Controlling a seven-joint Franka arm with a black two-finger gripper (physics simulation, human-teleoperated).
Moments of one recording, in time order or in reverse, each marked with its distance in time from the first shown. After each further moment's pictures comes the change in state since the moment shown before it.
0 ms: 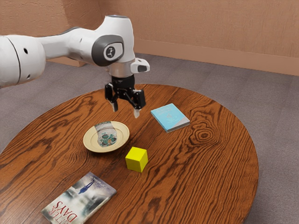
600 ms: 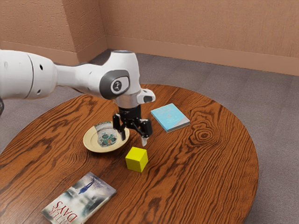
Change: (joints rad) arm -0.013 0.018 -0.006 -0.231 -0.077 0.224 -0.016
